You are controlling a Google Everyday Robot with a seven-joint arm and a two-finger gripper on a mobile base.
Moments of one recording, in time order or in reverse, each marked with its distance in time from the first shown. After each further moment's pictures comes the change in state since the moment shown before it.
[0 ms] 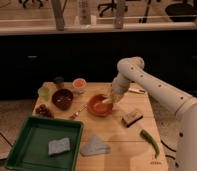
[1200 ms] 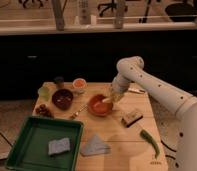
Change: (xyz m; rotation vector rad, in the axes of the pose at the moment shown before) arm 0.003 -0.001 -0.002 0.007 0.031 0.045
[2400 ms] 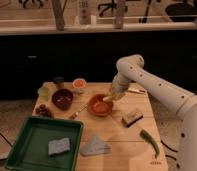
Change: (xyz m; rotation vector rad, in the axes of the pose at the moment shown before) arm 0.006 -0.003 -0.009 0.015 0.041 0.041
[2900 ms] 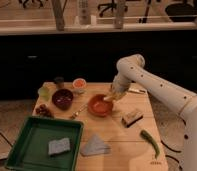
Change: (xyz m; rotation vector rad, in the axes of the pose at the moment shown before) arm 0.001 0.001 -0.006 0.015 0.022 0.009
